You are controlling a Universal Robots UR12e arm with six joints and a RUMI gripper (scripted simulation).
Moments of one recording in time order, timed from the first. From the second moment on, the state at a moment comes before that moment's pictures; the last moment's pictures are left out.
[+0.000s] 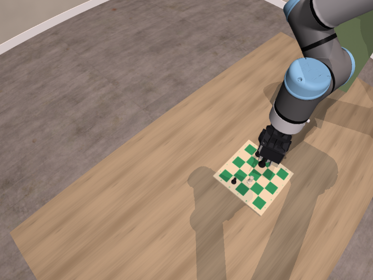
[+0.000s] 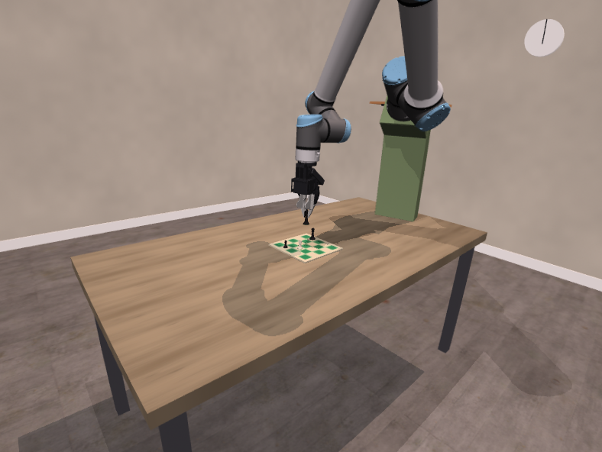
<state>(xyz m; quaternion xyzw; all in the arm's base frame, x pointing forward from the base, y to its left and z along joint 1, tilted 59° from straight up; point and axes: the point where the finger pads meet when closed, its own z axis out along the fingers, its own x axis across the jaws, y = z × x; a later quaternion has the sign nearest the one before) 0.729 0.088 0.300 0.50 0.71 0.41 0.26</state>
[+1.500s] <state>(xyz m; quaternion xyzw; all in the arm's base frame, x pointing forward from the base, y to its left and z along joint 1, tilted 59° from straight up) 0.795 0.129 0.338 0.59 0.64 0.44 0.21</state>
